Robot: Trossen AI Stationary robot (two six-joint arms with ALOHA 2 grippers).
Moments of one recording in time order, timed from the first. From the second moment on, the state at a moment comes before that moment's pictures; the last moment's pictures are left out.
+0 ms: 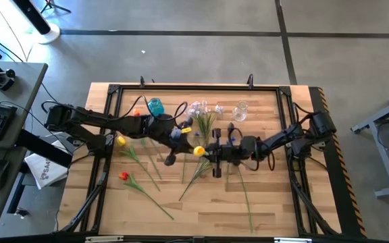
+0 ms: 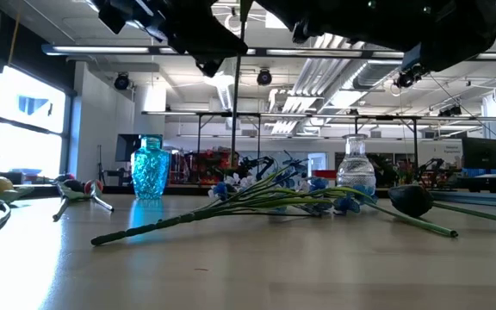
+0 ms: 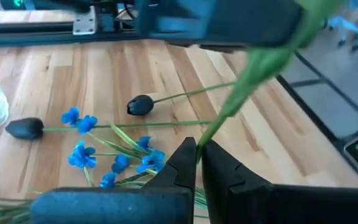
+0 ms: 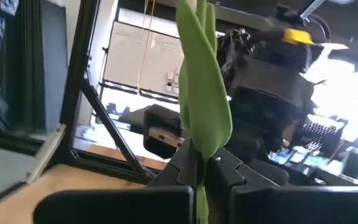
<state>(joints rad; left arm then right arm) 0.03 1.45 0.92 0.03 0.28 0.06 0.22 1.71 0.70 1.25 0.10 -0.32</state>
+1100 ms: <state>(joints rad) 0.10 1.18 0.91 -0.26 -0.28 0.03 0.27 1.57 0.70 1.02 0.34 -0.25</state>
